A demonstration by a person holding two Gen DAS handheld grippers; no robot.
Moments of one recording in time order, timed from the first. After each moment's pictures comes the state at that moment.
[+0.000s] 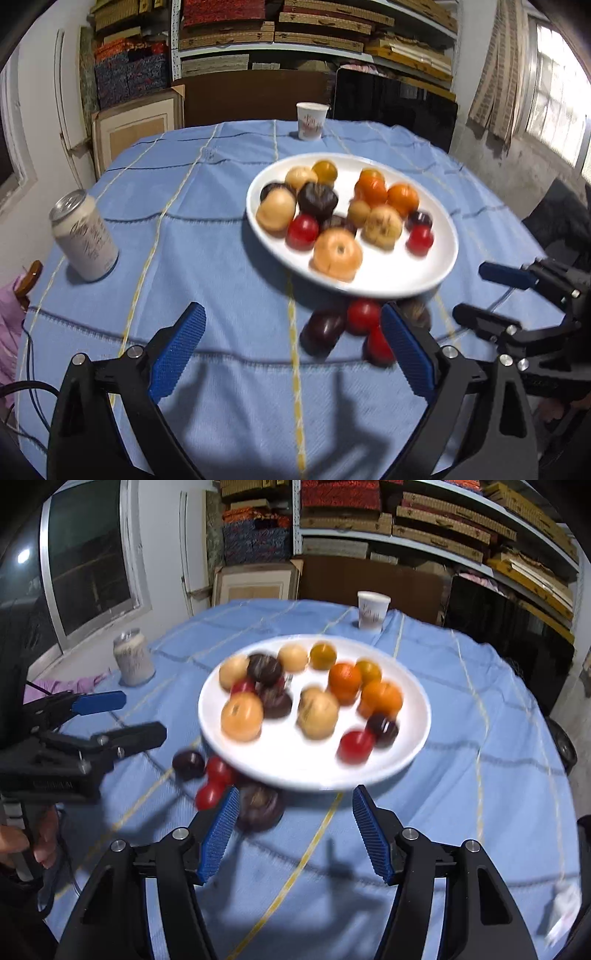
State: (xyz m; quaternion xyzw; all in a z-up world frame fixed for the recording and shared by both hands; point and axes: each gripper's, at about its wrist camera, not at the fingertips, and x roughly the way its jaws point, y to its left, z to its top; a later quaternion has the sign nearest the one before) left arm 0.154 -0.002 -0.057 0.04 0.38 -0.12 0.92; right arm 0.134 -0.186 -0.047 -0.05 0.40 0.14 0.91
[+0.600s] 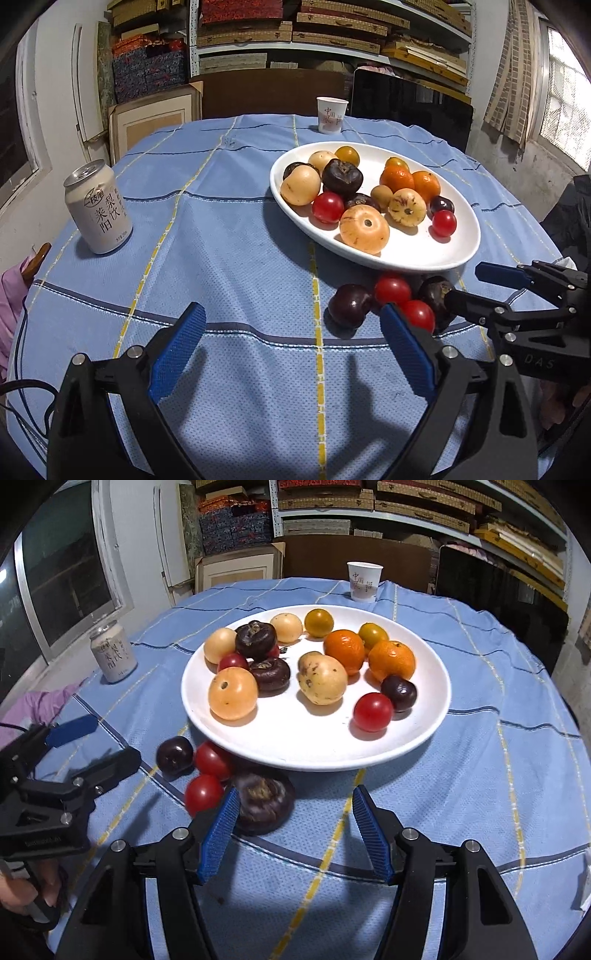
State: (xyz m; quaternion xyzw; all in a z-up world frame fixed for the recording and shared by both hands) left arm 0.149 0.015 -0.074 0.02 0.38 -0.10 0.92; right arm 0.152 -0.175 -0.073 -0.01 0.43 0.12 0.89
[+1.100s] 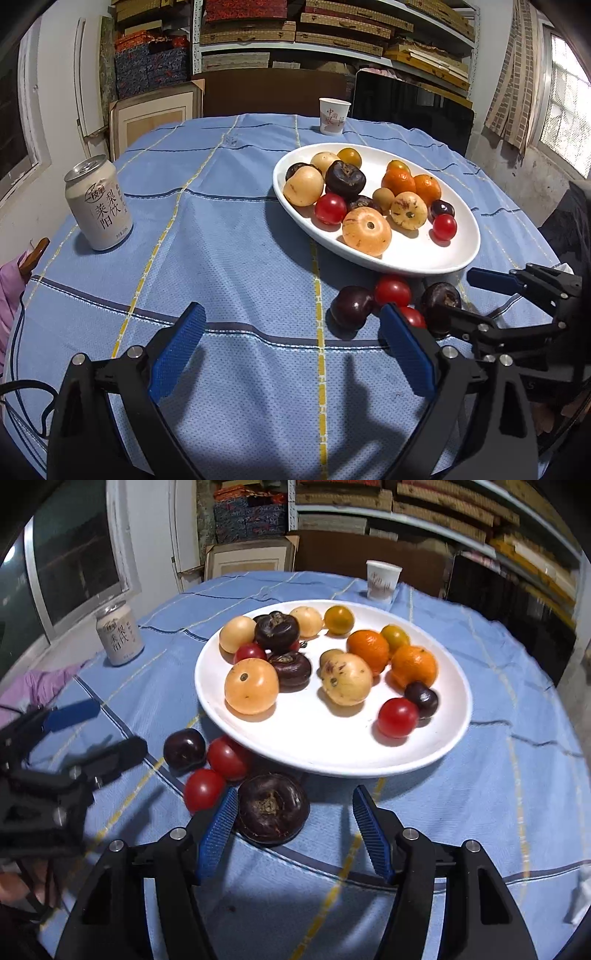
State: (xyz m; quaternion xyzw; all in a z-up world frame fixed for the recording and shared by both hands) left arm 0.151 0.020 -0.073 0.01 0.38 -0.10 0.92; right arm 0.153 -0.157 -0.075 -0.06 0.43 0.12 0.89
